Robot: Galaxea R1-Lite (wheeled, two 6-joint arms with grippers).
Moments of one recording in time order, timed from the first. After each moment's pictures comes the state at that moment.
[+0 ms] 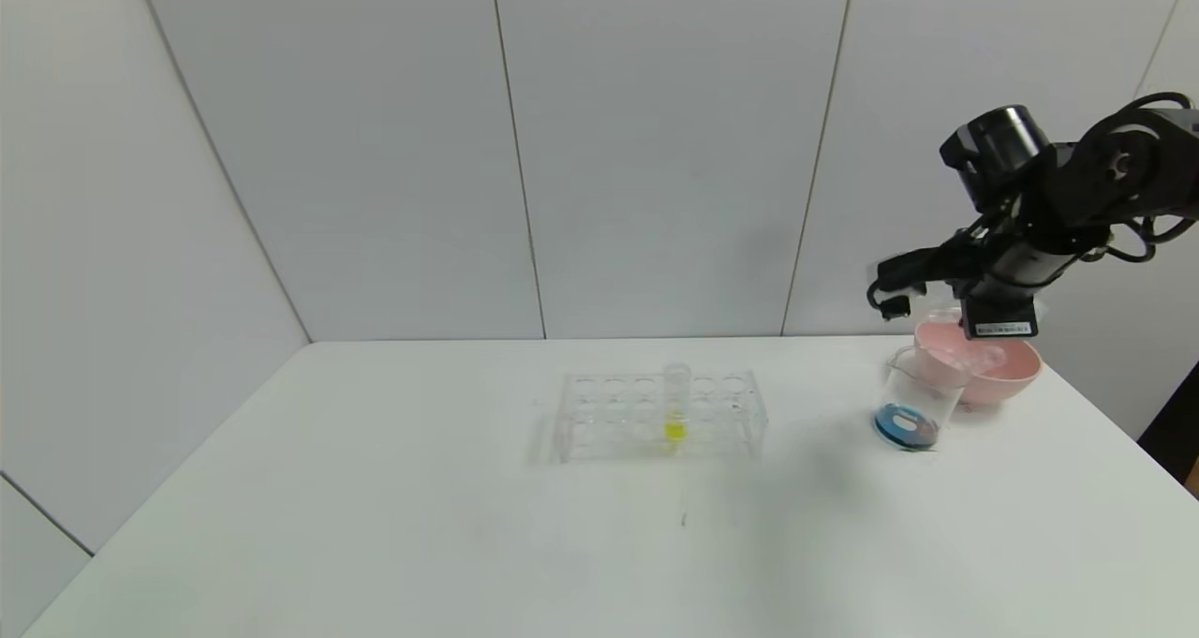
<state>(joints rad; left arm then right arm) 0.00 0.00 0.00 0.00 0.00 0.00 0.15 2.09 -2.00 0.79 -0.42 -1.31</state>
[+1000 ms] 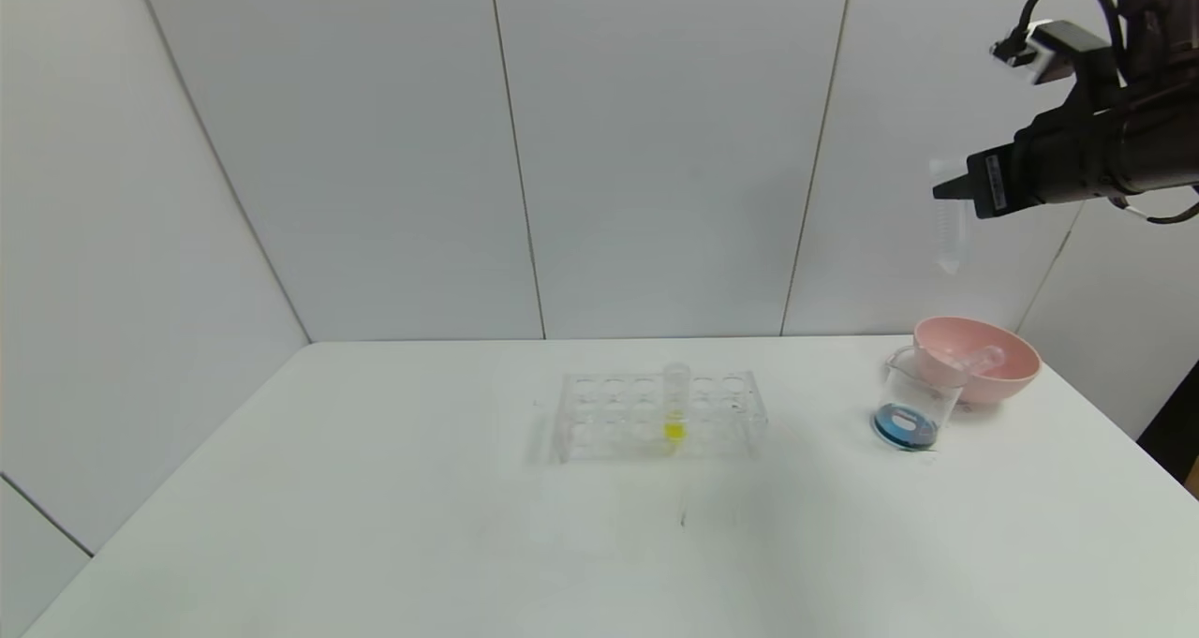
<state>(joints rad) 0.00 0.00 0.00 0.00 0.00 0.00 0.10 1.87 -1.90 0.43 0.06 -0.20</state>
